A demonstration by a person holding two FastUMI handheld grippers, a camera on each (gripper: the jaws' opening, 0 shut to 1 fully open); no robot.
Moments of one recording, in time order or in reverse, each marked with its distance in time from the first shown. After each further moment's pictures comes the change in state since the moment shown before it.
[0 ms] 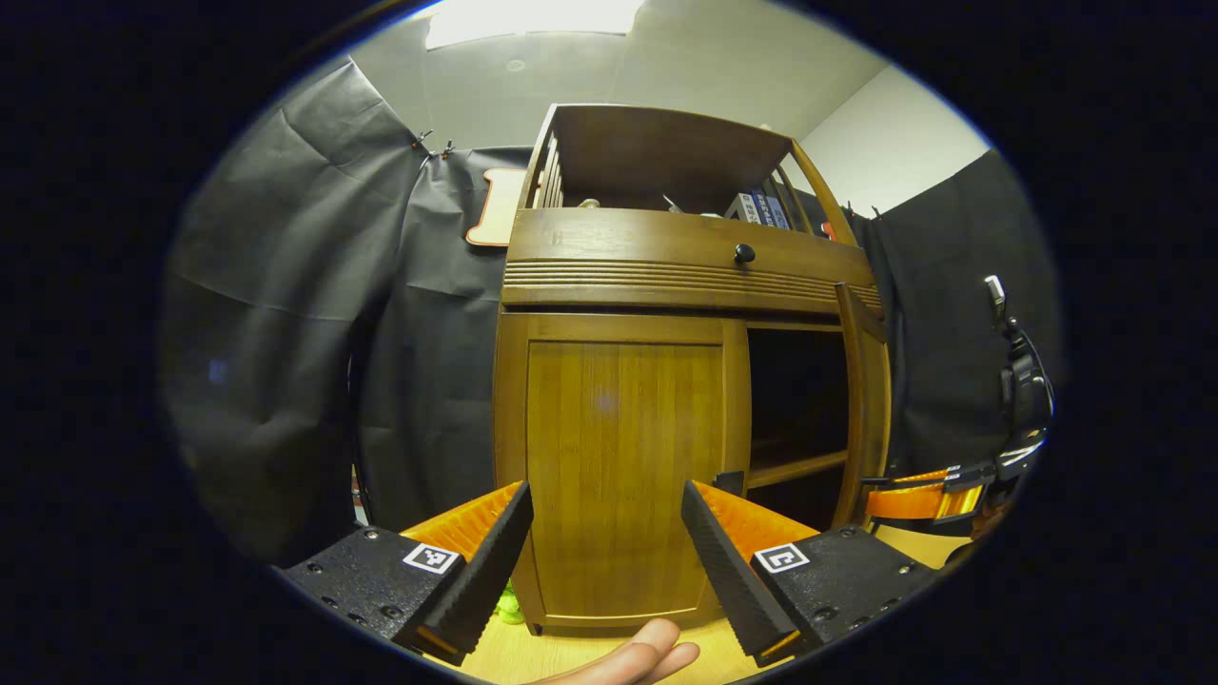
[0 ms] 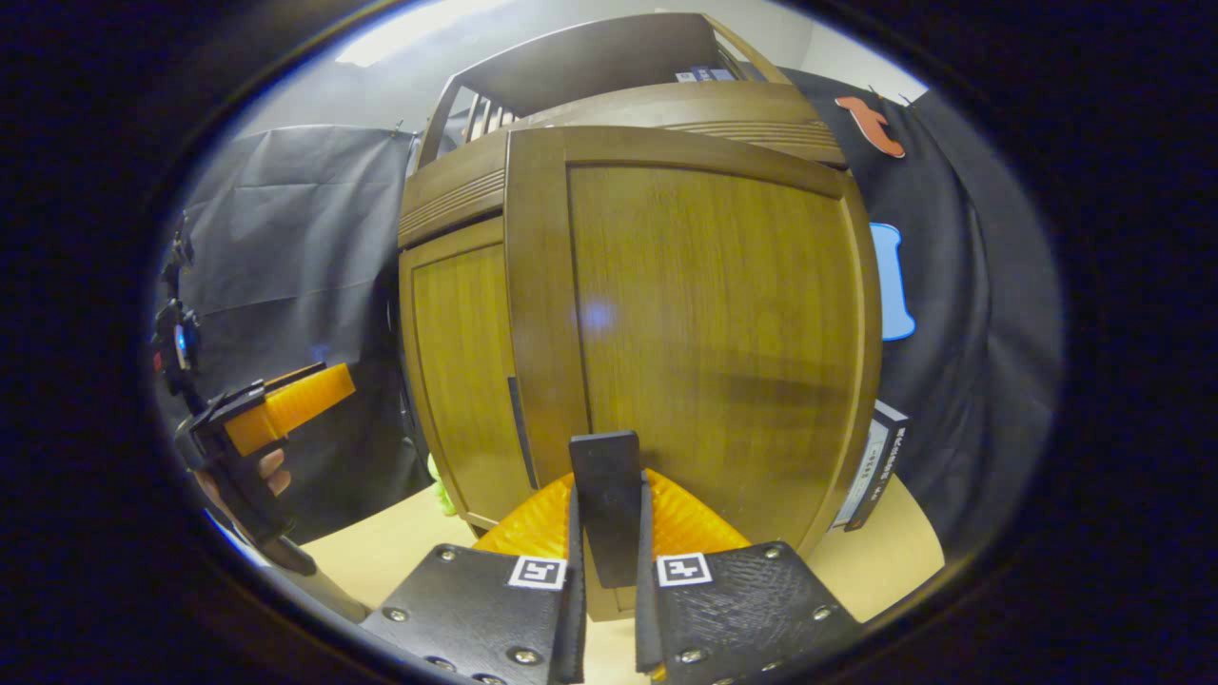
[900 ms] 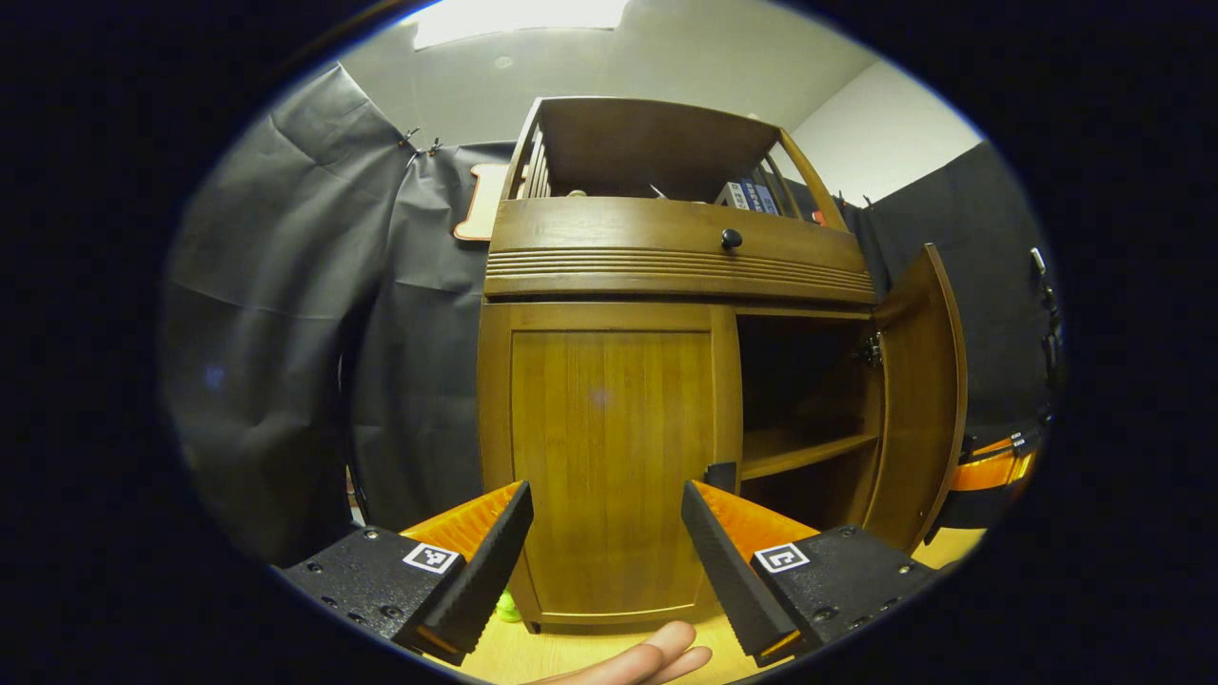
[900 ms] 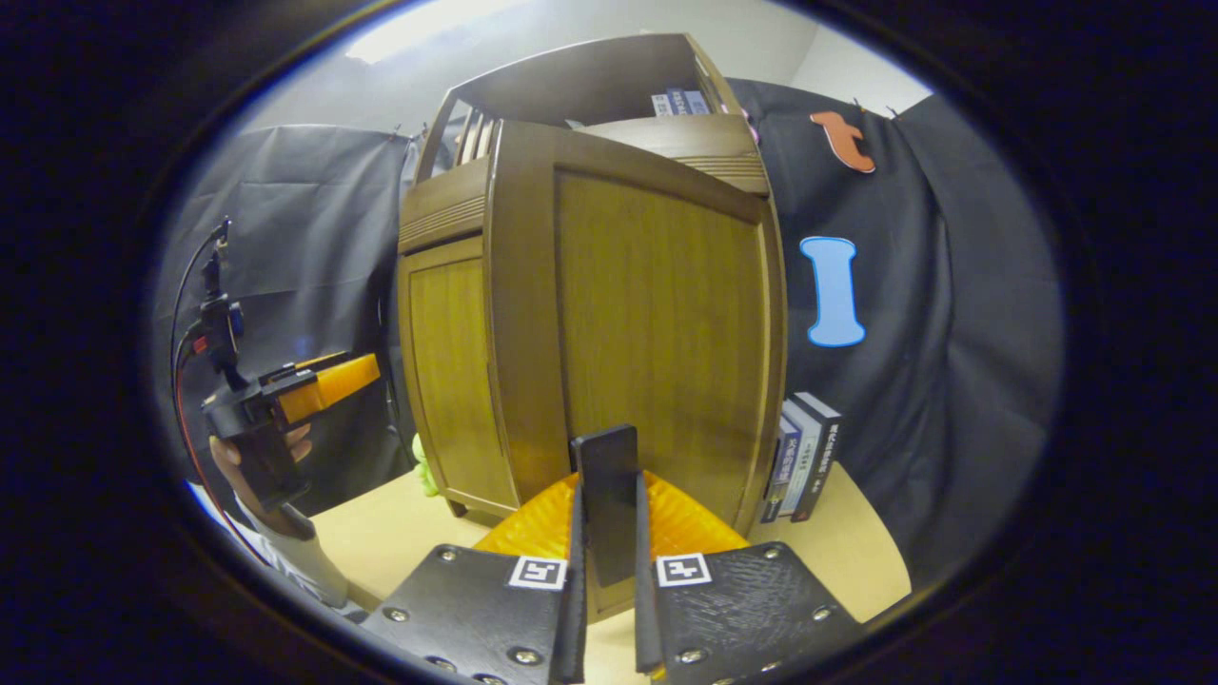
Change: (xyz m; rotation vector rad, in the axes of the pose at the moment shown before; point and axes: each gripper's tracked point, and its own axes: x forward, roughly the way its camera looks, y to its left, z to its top) left arm 0.006 -0.012 -0.009 0.024 0.020 -0.020; right arm -0.078 -0.051 -0.004 -0.039 -0.002 -0.082
